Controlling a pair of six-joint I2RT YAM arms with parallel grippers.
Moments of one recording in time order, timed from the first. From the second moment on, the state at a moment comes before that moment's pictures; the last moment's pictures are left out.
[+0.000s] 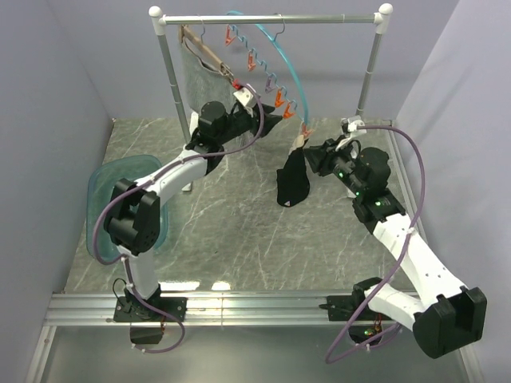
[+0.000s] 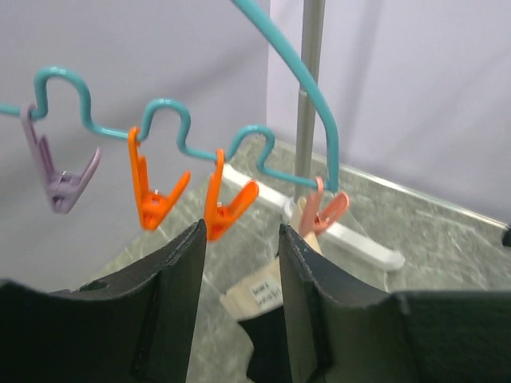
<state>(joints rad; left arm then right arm) -0.51 1.85 1.49 0.51 0.49 -0.07 0.28 1.03 0.88 0.11 -0.30 0.24</state>
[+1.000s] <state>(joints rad) -0.58 2.04 1.71 0.58 0.40 -0.06 0.38 1.10 0.79 0.32 -0.12 0.25</state>
